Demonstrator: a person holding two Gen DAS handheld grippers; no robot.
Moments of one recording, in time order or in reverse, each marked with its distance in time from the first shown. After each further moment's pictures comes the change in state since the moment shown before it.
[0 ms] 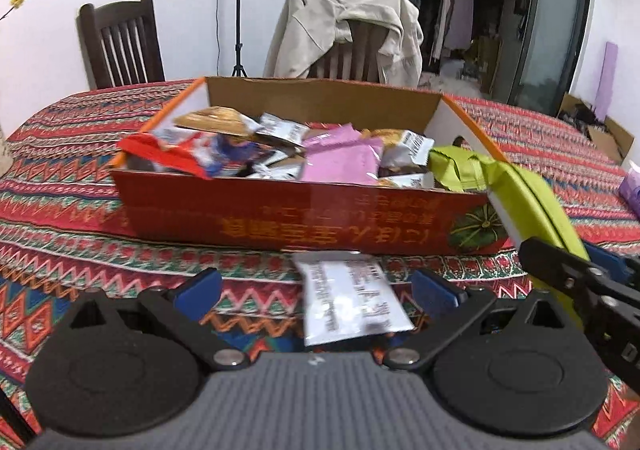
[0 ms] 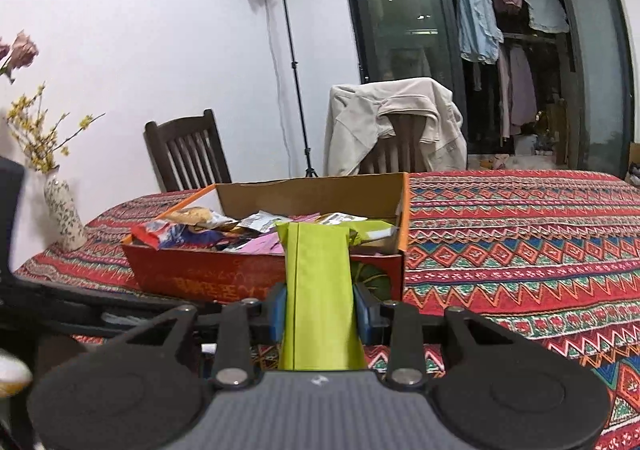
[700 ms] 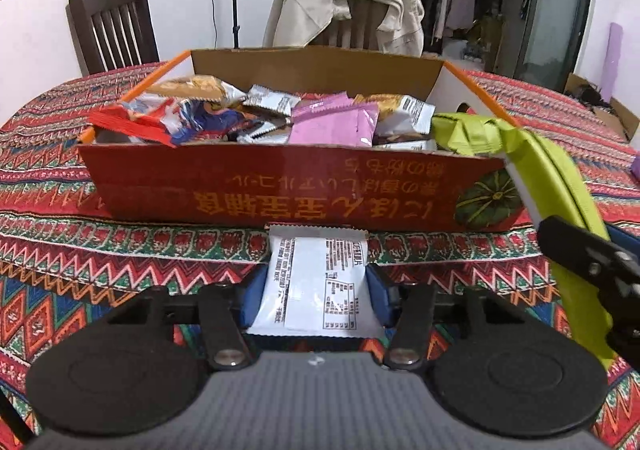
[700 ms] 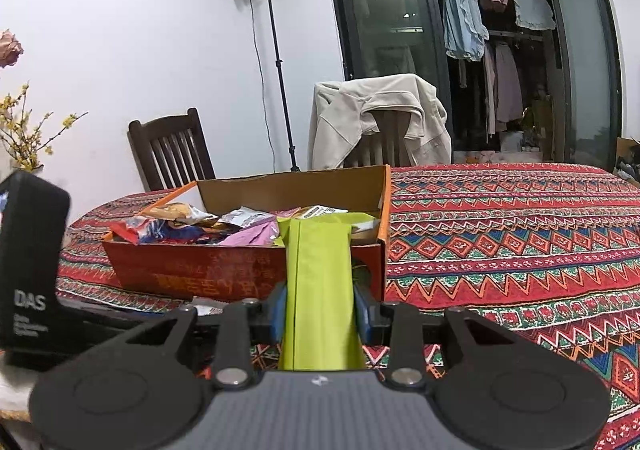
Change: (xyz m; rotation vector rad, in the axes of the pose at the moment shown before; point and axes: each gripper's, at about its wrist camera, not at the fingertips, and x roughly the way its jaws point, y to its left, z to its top) left arm 0.023 -0.006 -0.010 0.017 0.043 0.005; right arm 0.005 -0.006 -0.008 0.007 0.001 -0.037
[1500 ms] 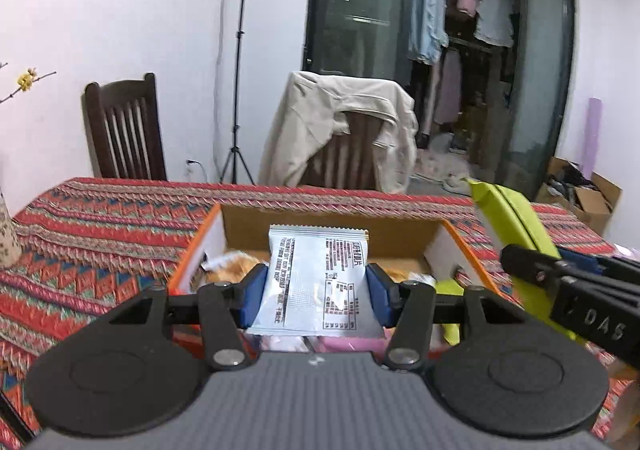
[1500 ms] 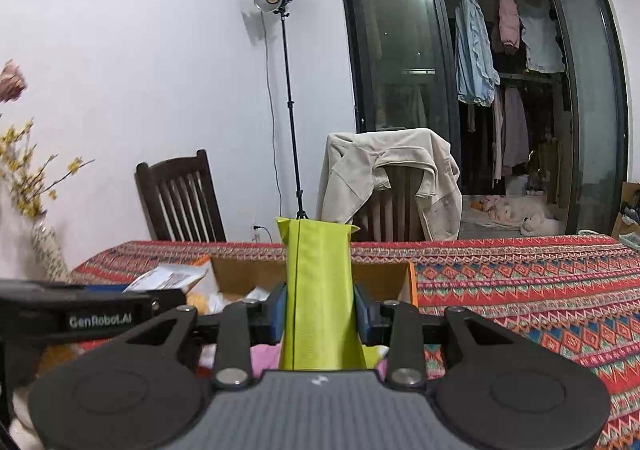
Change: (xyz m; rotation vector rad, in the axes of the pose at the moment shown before) left arm -0.060 0.042 0.092 -0.032 -0.289 -0.034; right arm 0.016 0.030 0.096 -0.043 -0.104 -0.003
